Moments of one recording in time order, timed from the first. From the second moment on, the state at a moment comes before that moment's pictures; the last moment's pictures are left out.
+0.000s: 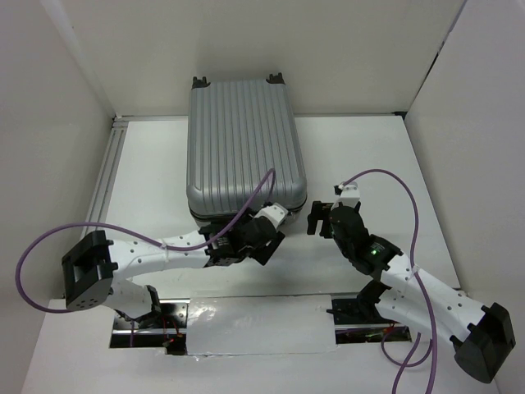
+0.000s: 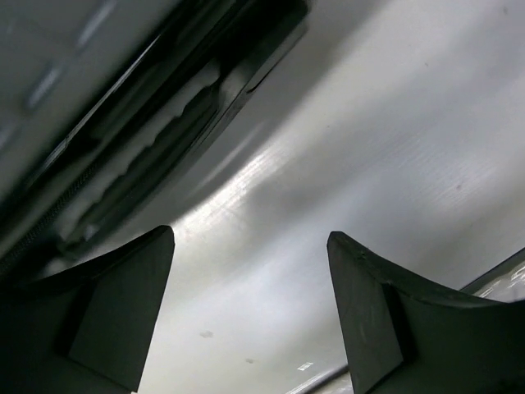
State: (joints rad) left arm -1.14 1.43 0.96 -0.42 -0.44 -0.39; right arm 0.69 0.75 0.48 -0.26 0.46 0.47
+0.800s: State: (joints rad) left arm -1.14 1.44 0.79 -0.16 -0.68 0.04; right arm 0.70 0.76 0.48 -0.26 0.40 0.46
